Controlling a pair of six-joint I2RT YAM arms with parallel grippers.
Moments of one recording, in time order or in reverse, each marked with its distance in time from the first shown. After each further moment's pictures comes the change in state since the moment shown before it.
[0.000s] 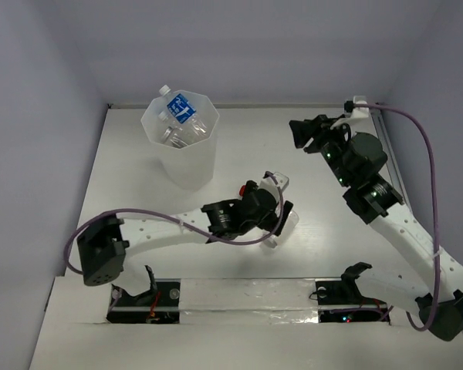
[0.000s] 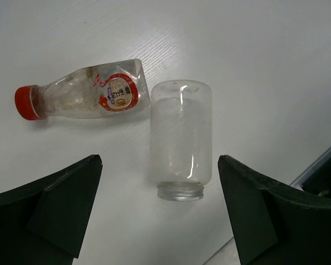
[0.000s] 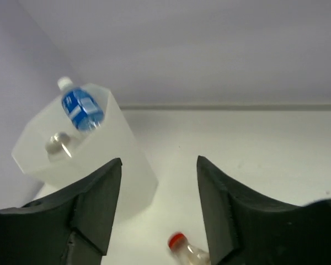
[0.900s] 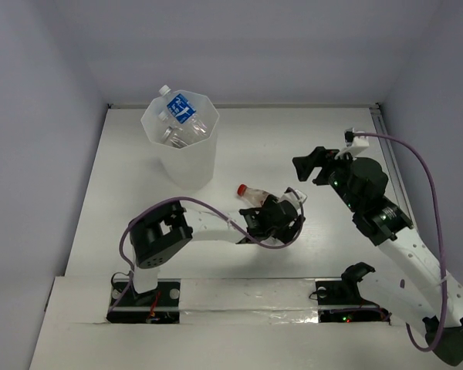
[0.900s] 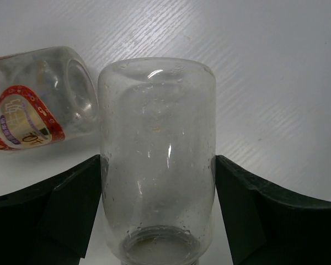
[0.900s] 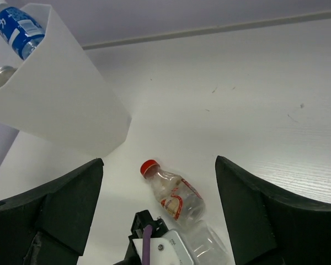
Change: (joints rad) left arm -0.015 0.410 0.092 0.141 0.042 0.040; right arm -0.037 -0.227 -0.238 -0.246 -0.004 0.063
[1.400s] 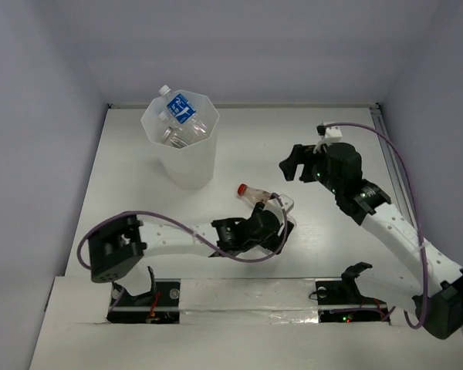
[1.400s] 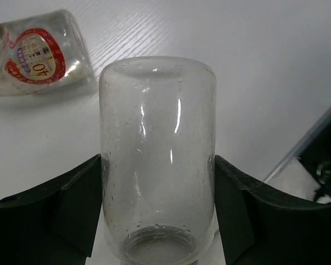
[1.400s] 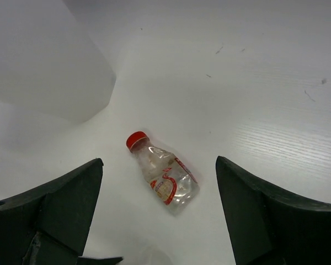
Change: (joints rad) left arm -0.063 -0.265 -0.204 0.043 0.002 -0.076; right arm -0.010 0.199 0.047 -0.040 -0.087 -0.053
